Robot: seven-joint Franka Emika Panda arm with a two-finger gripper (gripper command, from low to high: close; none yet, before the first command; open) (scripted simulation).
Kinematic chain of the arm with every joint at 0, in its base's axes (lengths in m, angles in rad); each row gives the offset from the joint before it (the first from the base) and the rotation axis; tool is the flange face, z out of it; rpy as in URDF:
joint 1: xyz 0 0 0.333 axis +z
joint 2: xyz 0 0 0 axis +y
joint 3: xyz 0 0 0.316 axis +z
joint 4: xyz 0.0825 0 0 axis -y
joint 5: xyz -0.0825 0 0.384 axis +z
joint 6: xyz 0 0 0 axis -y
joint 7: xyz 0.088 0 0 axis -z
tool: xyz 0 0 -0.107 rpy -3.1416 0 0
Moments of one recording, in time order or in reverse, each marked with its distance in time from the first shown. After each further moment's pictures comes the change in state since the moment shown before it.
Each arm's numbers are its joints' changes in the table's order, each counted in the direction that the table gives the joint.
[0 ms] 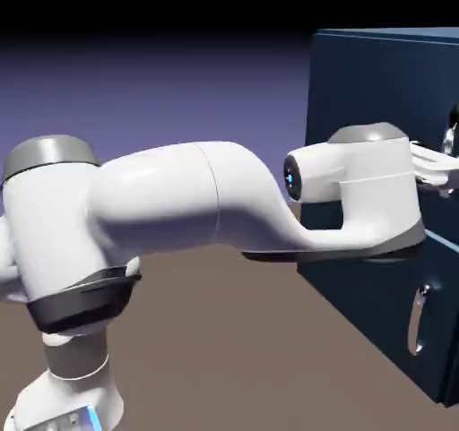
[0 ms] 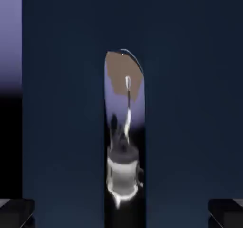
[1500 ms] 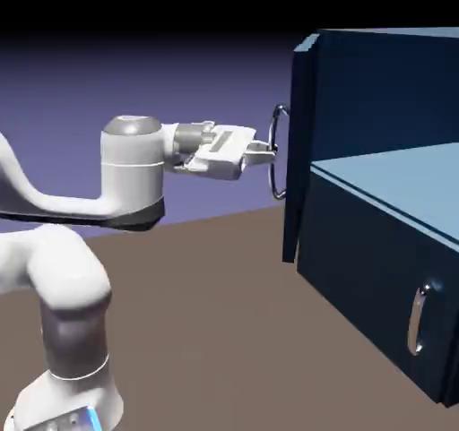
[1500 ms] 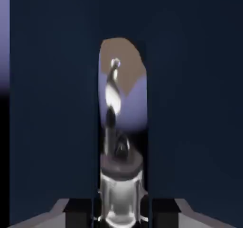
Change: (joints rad) arm -1.231 -0.346 1.253 -1.144 1.059 -0.689 -0.252
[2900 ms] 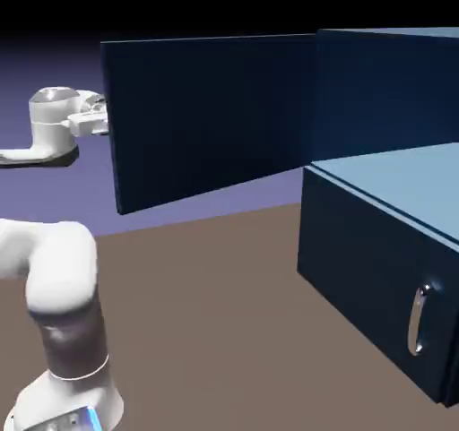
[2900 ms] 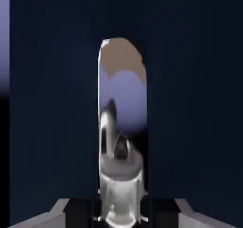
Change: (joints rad) arm -0.400 0.197 1.400 0.738 1.279 -1.183 -0.098
